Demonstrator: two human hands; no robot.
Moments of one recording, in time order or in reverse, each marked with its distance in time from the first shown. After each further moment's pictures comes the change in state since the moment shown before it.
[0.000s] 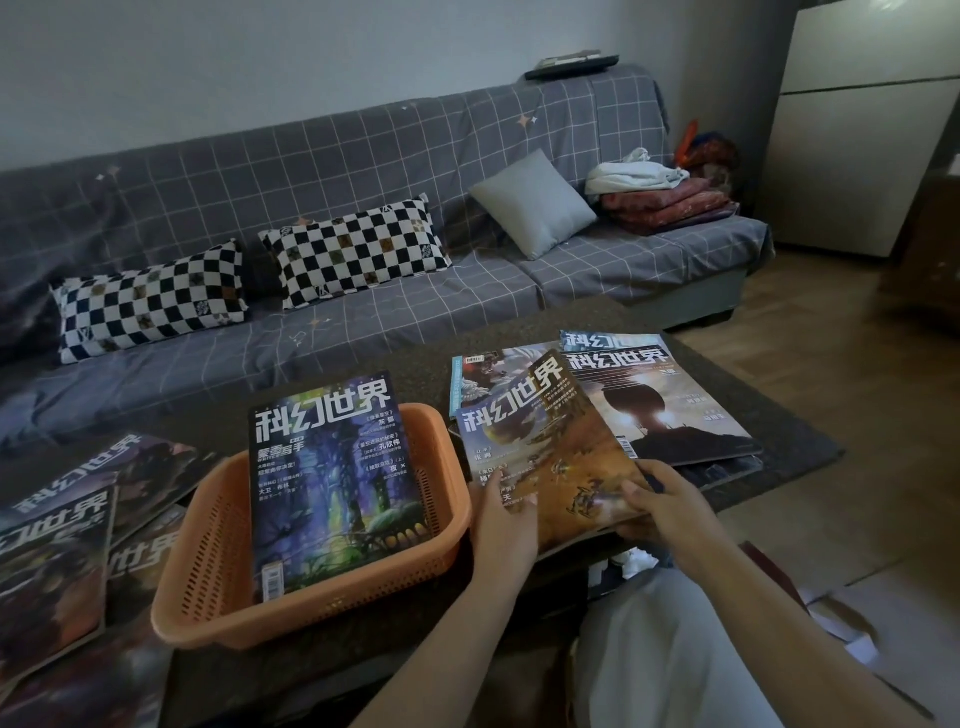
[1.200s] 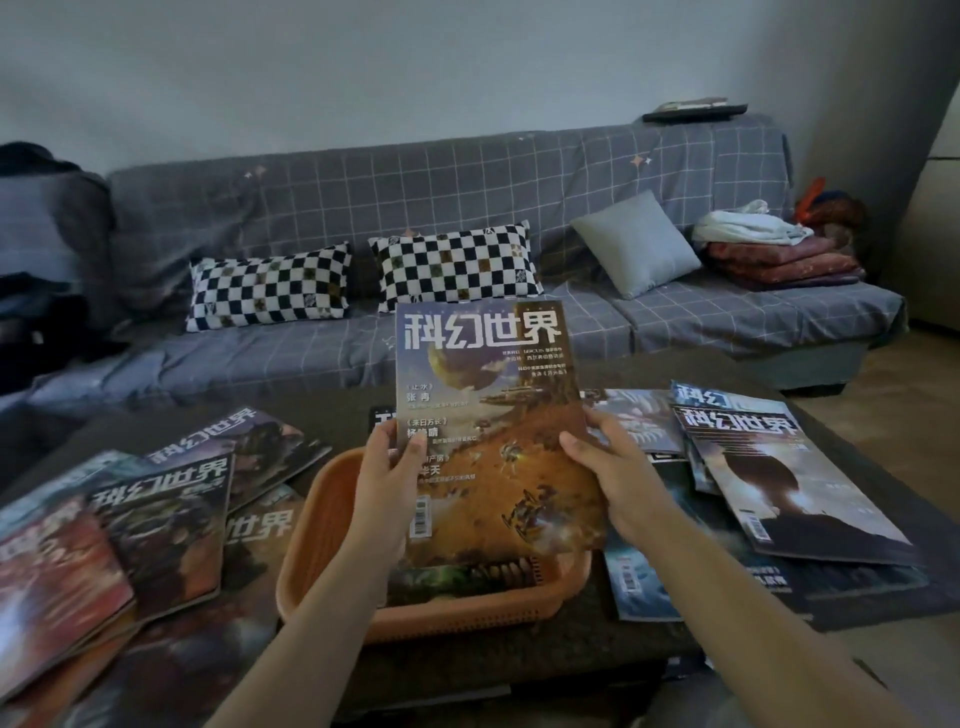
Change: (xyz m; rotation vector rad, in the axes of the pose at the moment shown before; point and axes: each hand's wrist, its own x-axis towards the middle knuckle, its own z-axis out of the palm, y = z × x) left_hand 0.033 0.004 -0.212 -0.275 0.375 0.270; right_hand -0.001 -0.076 0.180 0.161 -0.368 -0.164
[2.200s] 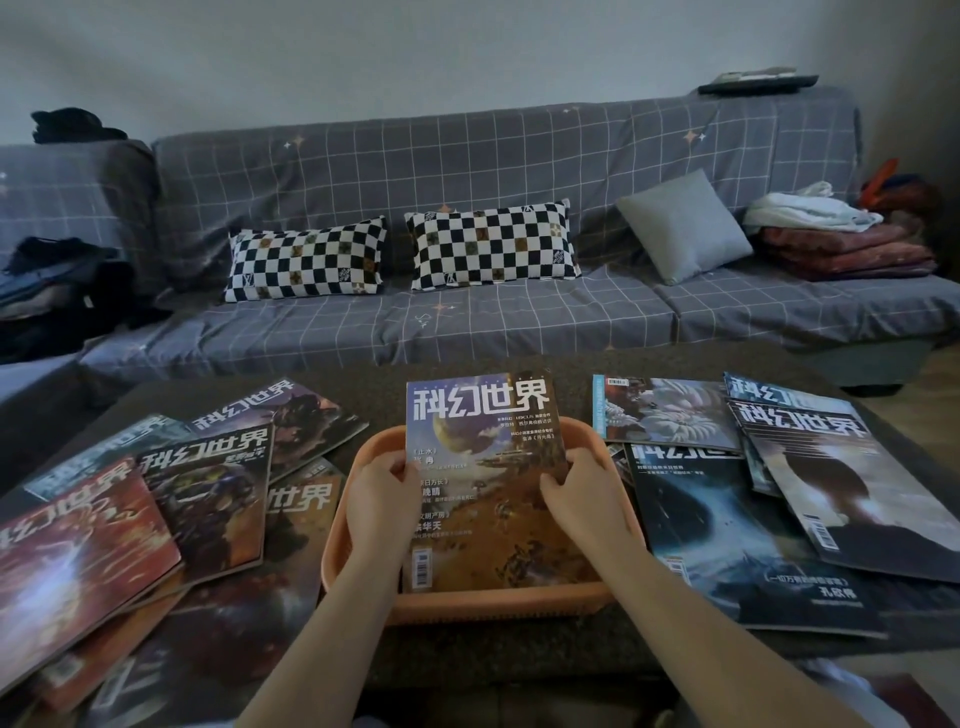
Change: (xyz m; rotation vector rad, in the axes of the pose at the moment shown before) left_hand 0.013 -0.038 -0.041 0.650 0.264 -0.107; right_hand 0.026 0.071 0.055 -1.062 0.142 -0.046
